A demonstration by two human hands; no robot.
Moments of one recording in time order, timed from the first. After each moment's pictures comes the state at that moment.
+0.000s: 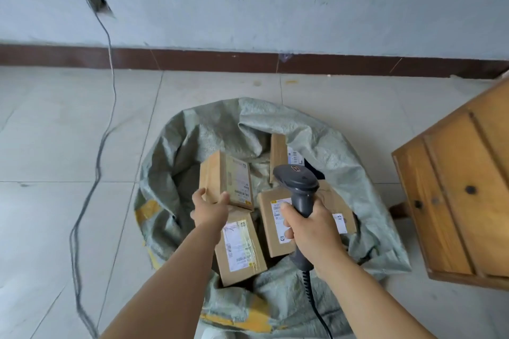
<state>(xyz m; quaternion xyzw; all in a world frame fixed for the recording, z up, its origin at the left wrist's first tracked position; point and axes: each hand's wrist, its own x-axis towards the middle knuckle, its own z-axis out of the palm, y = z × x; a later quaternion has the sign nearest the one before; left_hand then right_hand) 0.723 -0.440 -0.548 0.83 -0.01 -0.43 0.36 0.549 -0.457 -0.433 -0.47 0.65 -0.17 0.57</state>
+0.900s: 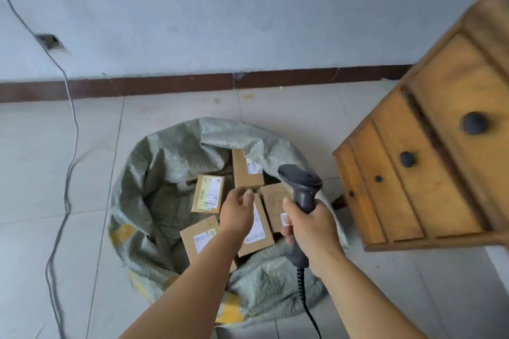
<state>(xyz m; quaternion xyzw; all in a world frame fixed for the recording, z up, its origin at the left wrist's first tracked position) 0.606 -0.467 -0.416 0.74 -0.23 -0.53 0.35 0.478 -0.460 -0.341 -0.38 0.71 -0.24 0.53</state>
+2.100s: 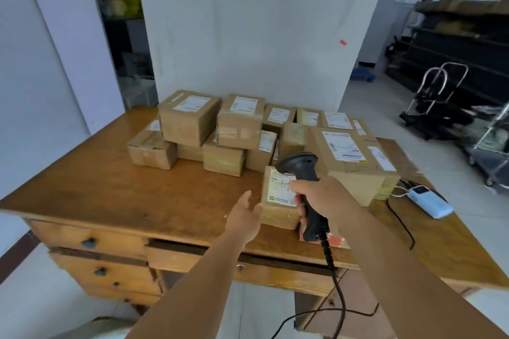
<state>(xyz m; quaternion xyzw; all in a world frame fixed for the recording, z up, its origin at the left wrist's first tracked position) 0.191 -0.283 -0.015 0.29 -0.78 -0.56 0.02 0.165 -0.143 0.110 -0.04 0.82 -0.52 0.24</state>
